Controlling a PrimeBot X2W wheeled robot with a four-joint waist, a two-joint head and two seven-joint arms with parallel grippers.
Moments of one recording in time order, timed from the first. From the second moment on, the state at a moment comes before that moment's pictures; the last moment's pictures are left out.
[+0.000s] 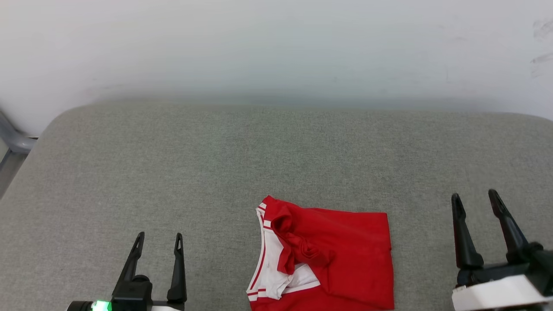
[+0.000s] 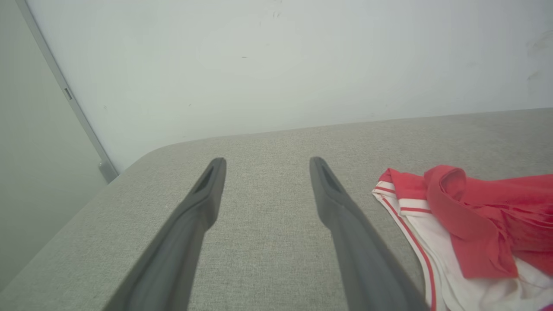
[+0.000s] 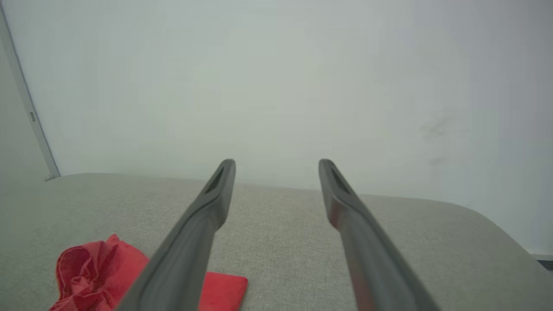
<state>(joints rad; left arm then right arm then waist) 0.13 0.12 -0.09 0.01 -0.01 0.11 -0.26 0.04 -0.12 -0.05 -0.02 0.14 0.13 -0.26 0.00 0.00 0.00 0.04</state>
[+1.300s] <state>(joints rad) 0.13 0.11 -0.11 0.01 -0.01 0.10 -0.26 -0.21 -0.42 0.17 -0.02 0.44 0.13 0.29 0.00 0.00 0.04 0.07</state>
